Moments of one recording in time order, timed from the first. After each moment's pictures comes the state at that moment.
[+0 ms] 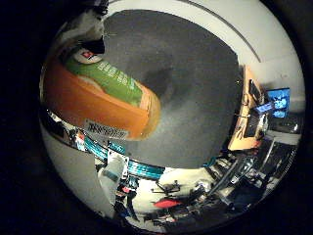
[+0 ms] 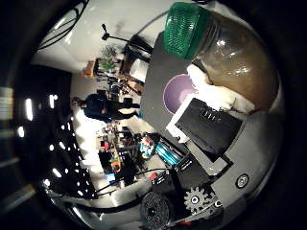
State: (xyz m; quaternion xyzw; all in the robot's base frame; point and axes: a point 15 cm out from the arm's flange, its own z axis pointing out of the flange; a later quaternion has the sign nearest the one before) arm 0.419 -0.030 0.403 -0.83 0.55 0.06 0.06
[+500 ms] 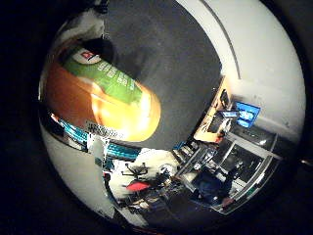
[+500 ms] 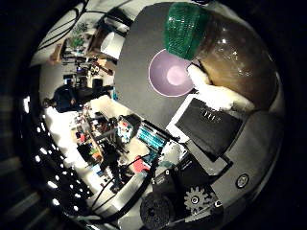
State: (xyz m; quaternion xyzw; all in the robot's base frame) arm 0.408 0.044 0.395 -0.85 0.51 -0.02 -0.12
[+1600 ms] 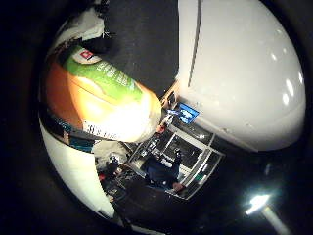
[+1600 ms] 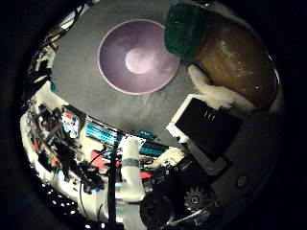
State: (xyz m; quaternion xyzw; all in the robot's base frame) arm 0.425 0.114 0.345 -0.83 0.41 -0.18 -0.34
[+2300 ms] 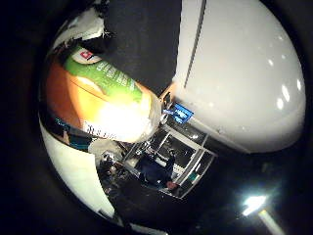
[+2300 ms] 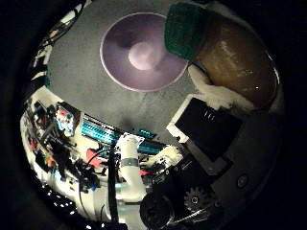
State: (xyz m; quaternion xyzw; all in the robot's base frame) arm 0.415 0.130 0.343 -0.82 0.39 -0.20 -0.36
